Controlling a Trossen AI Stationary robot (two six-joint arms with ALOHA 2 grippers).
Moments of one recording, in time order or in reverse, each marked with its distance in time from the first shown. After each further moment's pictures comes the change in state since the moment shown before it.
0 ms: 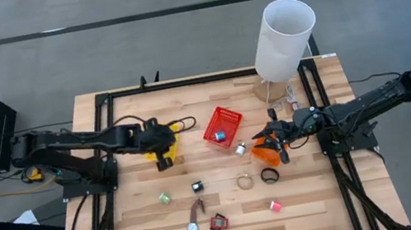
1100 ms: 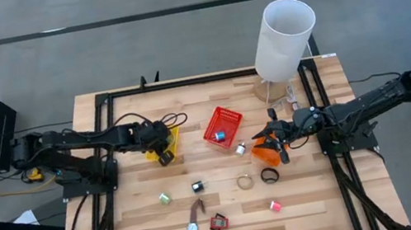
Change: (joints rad) left arm 0.104 0.010 -0.141 0.129 0.056 -0.207; right arm 0.000 0.000 0.000 0.000 0.000 0.000
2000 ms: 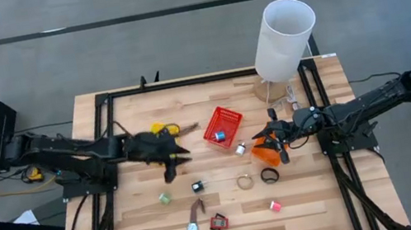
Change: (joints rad) left arm -0.247 -0.114 0.000 0.431 0.135 0.031; right arm 0.000 0.000 0.000 0.001 0.000 0.000
